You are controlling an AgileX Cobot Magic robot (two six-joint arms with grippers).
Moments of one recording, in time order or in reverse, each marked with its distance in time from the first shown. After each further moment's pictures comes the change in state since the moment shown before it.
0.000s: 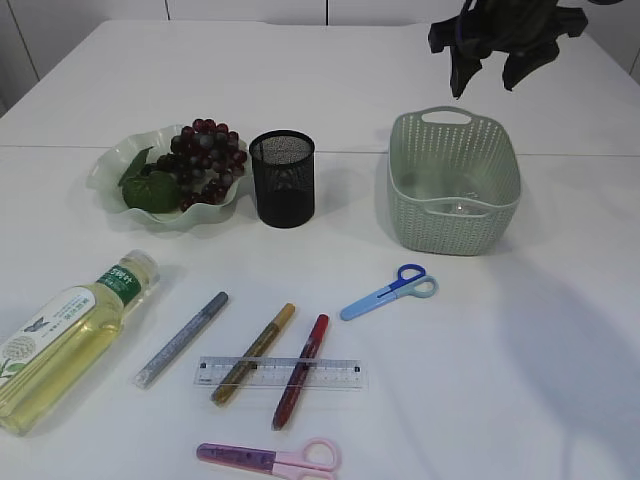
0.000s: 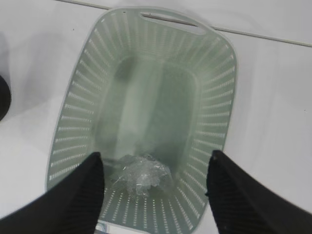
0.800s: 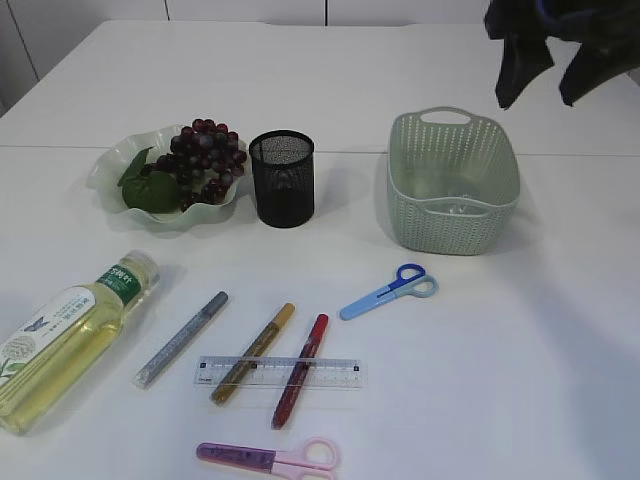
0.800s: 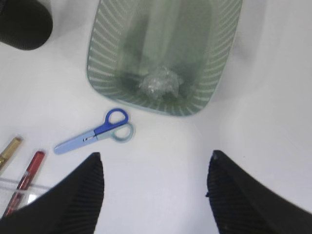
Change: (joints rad) left arm 0.000 0.108 0.000 0.102 0.000 0.006; right arm 0.000 -0.422 0.473 0.123 0.000 -0.005
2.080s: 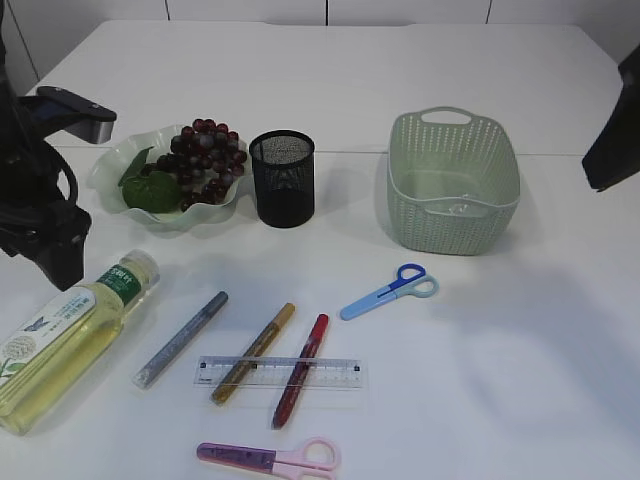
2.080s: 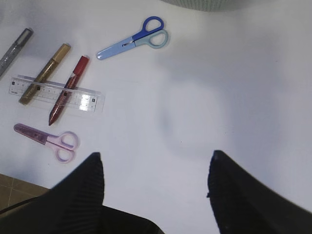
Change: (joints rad) left arm -0.120 0.669 0.000 0.239 -0.090 0.221; right arm 0.000 -0.498 0.483 0.142 0.000 -0.047
